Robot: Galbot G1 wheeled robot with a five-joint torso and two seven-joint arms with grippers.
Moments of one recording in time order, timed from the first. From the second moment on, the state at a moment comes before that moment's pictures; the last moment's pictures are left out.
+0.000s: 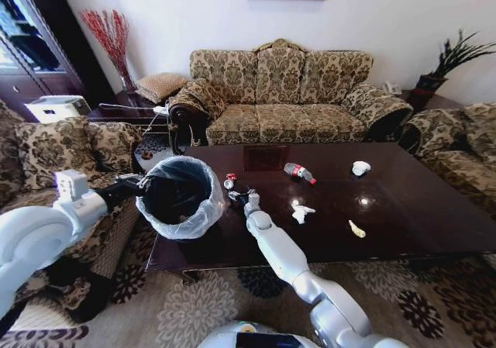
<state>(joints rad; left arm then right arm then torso) 1.76 -0.47 -1.28 -2.29 -1.16 0.51 -0.03 -0.55 1.61 -0.05 0.88 0.40 0.04 0.09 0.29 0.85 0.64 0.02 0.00</state>
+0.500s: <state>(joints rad) 1.76 -0.47 -1.28 -2.28 -1.16 0.51 -0.03 -0.51 1.61 -0.06 0.83 0.41 0.07 0.02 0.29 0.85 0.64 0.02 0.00</state>
